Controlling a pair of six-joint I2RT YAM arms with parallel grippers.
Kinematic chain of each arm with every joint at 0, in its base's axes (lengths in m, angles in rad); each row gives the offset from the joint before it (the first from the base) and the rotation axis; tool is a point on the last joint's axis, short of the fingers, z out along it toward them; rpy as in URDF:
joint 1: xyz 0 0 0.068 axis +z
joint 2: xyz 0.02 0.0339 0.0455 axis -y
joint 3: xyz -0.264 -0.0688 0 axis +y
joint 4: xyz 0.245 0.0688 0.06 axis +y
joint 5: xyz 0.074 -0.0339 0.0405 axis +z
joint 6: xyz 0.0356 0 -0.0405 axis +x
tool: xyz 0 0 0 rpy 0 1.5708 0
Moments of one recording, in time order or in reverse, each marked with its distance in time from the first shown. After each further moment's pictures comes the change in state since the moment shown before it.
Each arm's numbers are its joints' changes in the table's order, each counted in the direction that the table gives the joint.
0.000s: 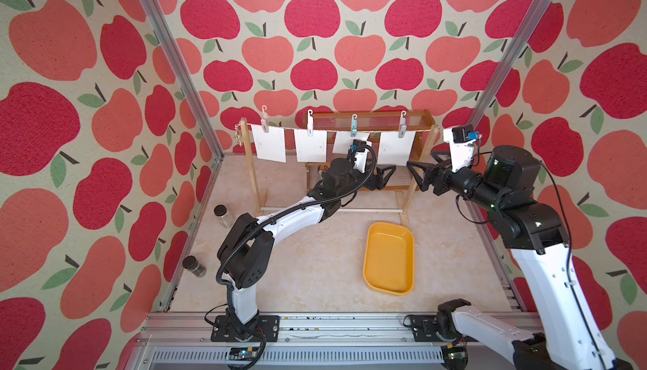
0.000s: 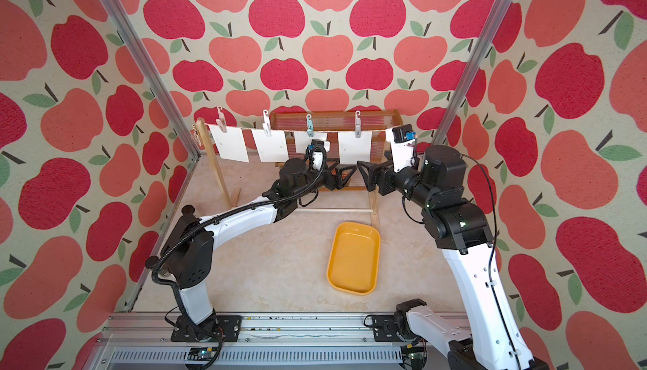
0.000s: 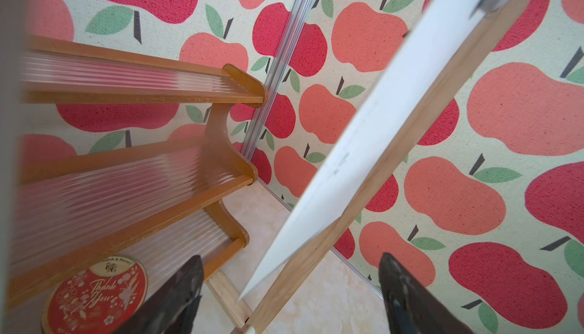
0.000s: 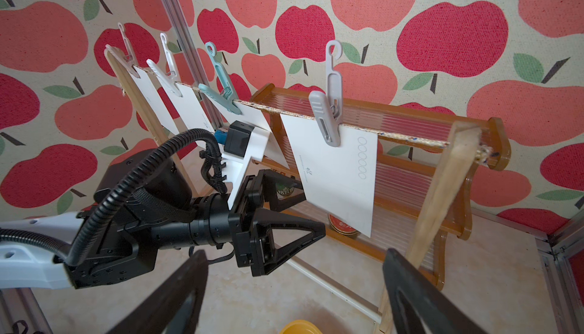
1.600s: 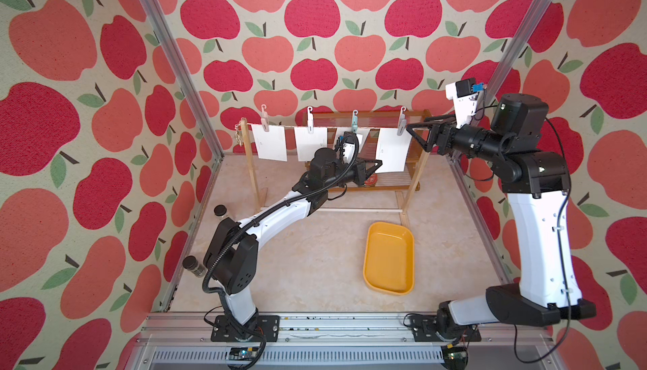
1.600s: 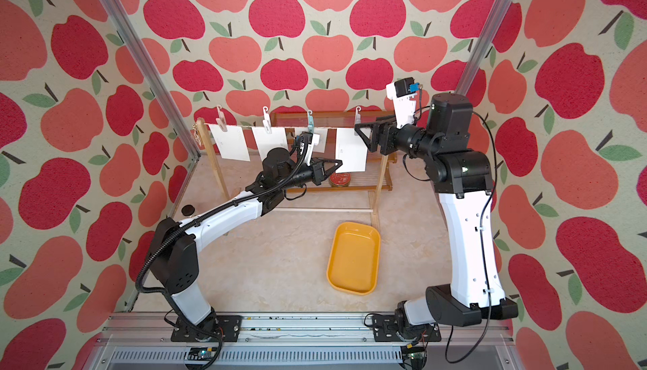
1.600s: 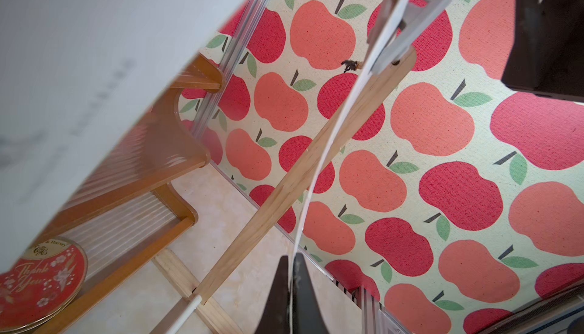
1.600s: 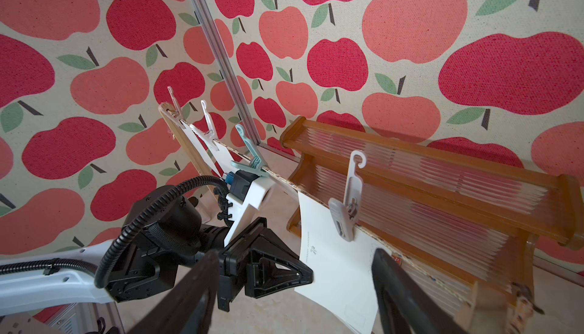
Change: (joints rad) left arm 0.091 0.093 -0.013 0.105 -0.291 -0.167; right arm -0.120 -0.422 -0.607 0.196 0.296 0.058
